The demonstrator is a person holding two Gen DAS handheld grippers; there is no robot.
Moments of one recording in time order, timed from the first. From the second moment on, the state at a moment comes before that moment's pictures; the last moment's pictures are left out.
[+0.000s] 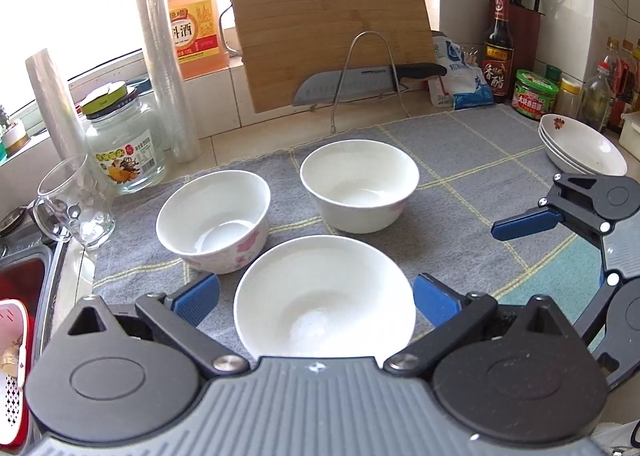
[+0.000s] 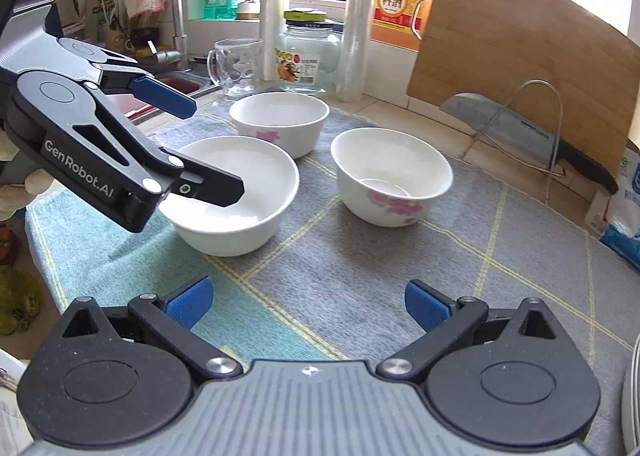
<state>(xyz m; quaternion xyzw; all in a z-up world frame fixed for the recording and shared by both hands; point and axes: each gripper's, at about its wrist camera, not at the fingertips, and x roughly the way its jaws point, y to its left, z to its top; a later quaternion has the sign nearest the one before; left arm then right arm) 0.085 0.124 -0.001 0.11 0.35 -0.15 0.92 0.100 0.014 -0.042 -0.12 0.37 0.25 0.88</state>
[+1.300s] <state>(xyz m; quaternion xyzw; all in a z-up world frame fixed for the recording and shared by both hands) 0.128 0.152 -0.024 0.09 0.44 -0.22 0.87 0.115 0.073 -0.062 -0.14 0.36 0.30 0.87</state>
